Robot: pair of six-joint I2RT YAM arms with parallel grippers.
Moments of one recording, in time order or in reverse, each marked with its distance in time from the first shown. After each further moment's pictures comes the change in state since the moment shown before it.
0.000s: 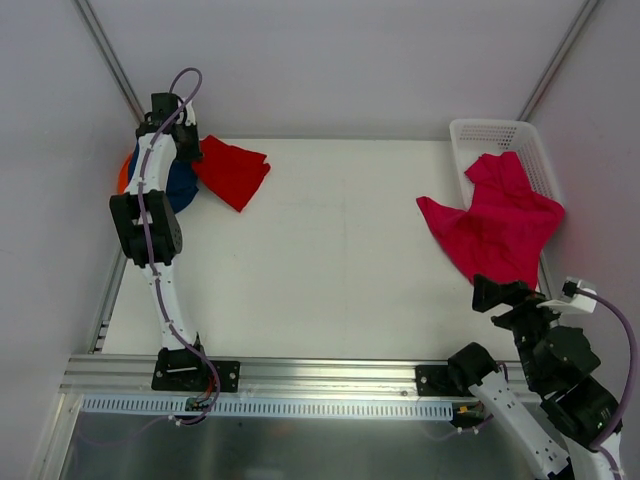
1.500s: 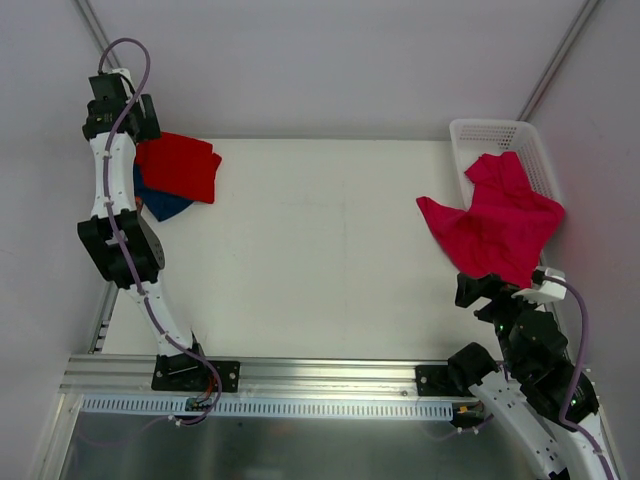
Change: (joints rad) left arm 0.145 -0.216 0.018 0.035 -0.207 0.053; right arm 0.000 0.023 -0.136 0.060 -0.001 -0.047
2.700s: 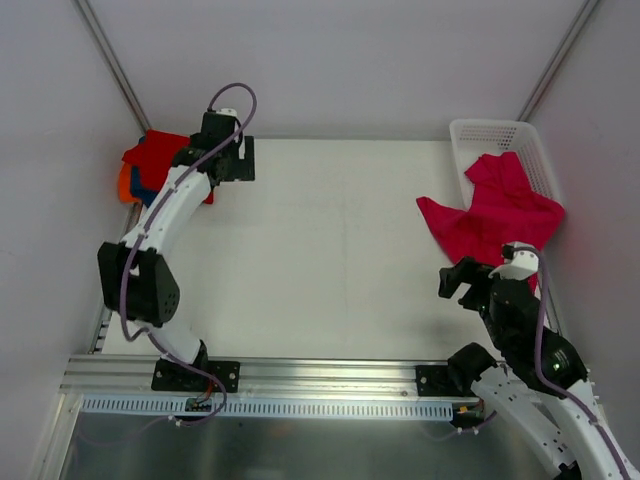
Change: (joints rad) left arm -0.455 -0.261 -0.460 0.024 -0.216 -0.173; right arm 0.001 0.192 0.019 0.022 -0.055 0.003
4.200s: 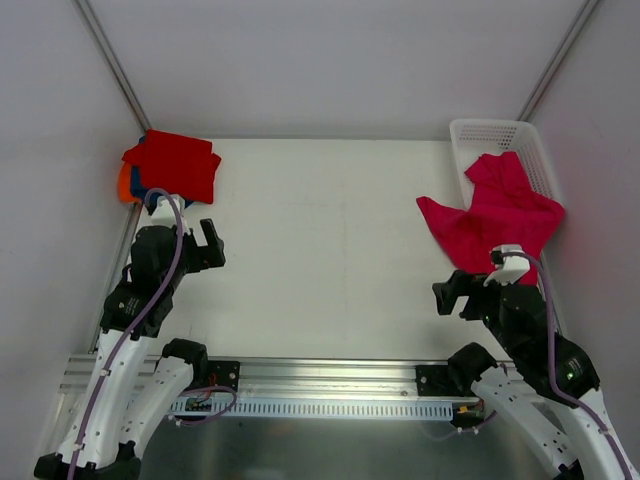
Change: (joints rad) left arm -0.031 -1.140 -0.802 -0.043 0.146 -0.120; right arm 0.002 0.040 0.088 -0.098 -0.228 -0.148
